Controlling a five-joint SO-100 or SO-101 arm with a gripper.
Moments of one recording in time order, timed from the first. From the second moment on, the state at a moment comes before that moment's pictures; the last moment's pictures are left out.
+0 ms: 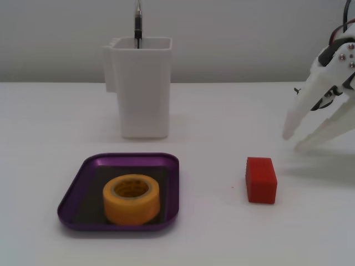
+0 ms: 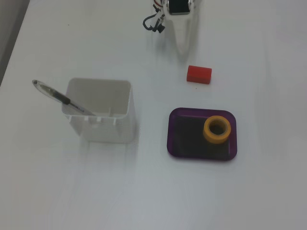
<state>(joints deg) -0.5 192.5 178.3 59.2 8.9</state>
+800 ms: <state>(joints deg) -0.6 152.1 136.5 61.6 3.0</state>
